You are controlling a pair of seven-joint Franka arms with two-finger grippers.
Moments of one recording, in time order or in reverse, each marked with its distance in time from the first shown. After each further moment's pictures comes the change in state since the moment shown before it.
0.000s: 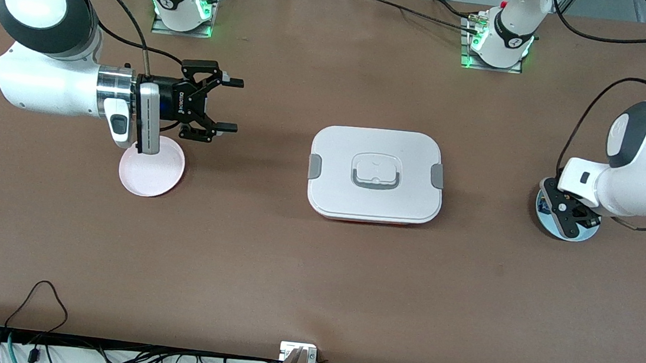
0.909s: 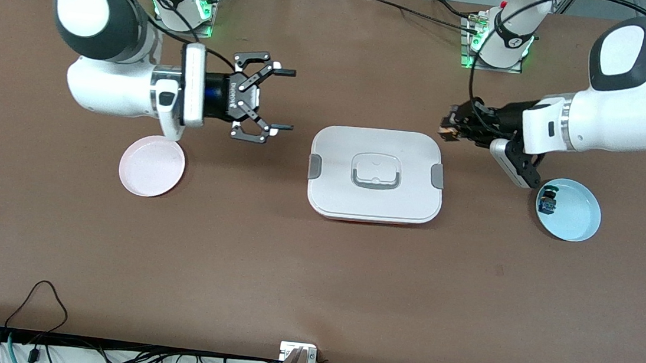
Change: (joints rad) left arm -0.147 -0.221 -0.004 -0.021 -0.869 -0.130 -0.733; right arm 0.141 0.042 0.002 0.017 0.371 0.113 -0.825
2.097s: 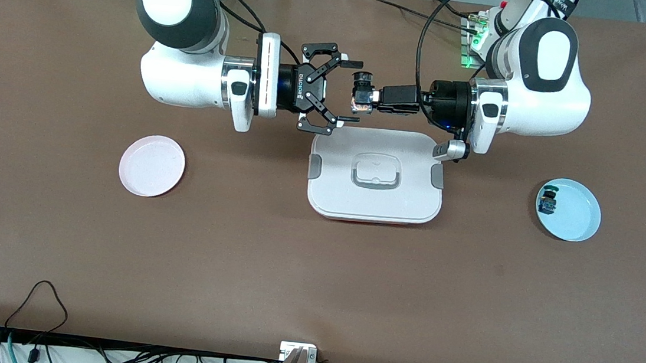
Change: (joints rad) left arm -0.202 -0.037 -0.013 -0.205 -1.104 0.330 -0.158; right arm 0.214 0.083 0.022 0.130 0.125 0.216 0.000
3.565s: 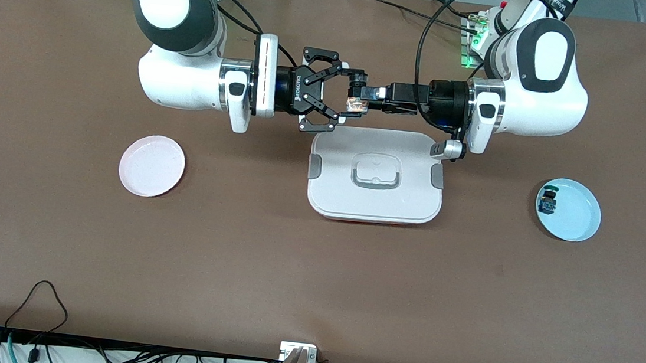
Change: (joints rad) left arm -0.006 0.003 -0.001 -0.002 -0.013 -0.003 -0.019; right arm -0.004 0.003 0.003 -0.003 -0.007 -0.011 -0.041
